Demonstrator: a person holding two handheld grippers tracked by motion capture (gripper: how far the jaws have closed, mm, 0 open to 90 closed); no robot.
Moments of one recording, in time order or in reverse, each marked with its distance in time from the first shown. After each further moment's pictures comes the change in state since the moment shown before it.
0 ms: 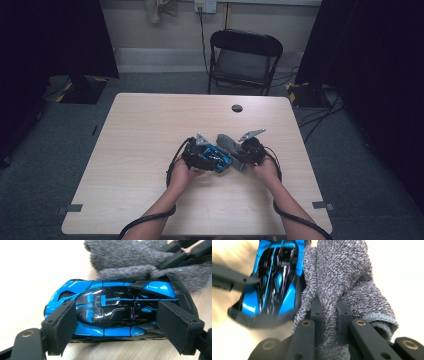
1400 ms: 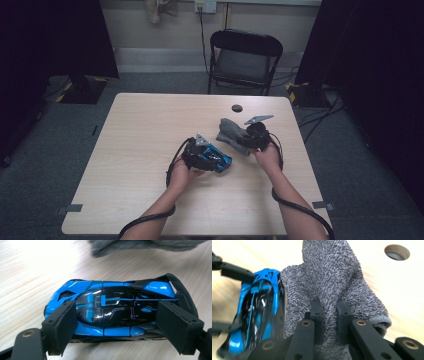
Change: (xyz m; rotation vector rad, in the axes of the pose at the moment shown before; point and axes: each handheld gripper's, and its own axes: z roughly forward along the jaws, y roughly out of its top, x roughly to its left) left arm 0.000 -0.001 -0.001 -0.008 0.004 0.001; right arm -0.021 0.036 -0.022 -0.087 -0.111 0.086
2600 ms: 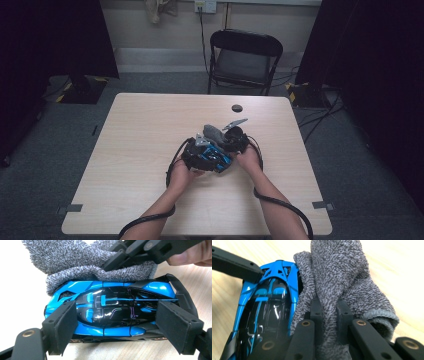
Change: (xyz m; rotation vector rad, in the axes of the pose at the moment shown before) left arm 0.000 -0.001 0.000 -0.005 -0.001 0.002; right arm 0.031 0.005 0.064 0.075 0.080 -0.071
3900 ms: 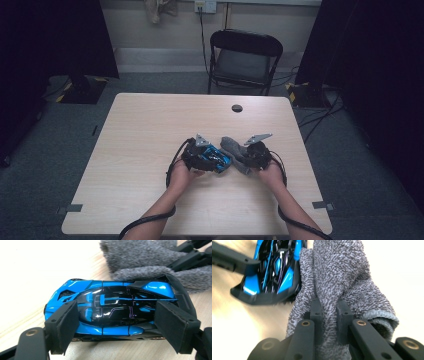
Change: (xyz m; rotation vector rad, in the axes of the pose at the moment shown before) left arm -0.002 0.000 -0.001 -0.001 -0.001 -0.004; right arm -0.005 -0.065 -0.057 -0.009 0.012 0.003
